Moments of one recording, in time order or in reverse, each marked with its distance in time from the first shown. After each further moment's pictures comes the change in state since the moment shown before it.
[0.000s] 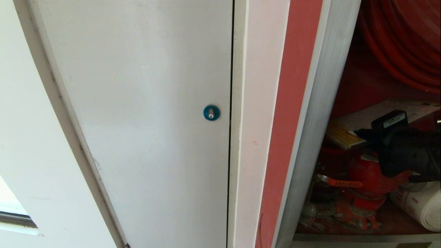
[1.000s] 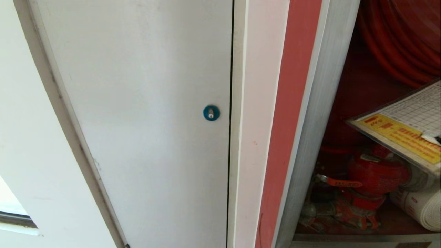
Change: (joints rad) left arm 0.001 0.000 0.000 -0.001 0.000 0.000; right arm 0.043 -0.463 0.043 0.217 0.186 -0.168
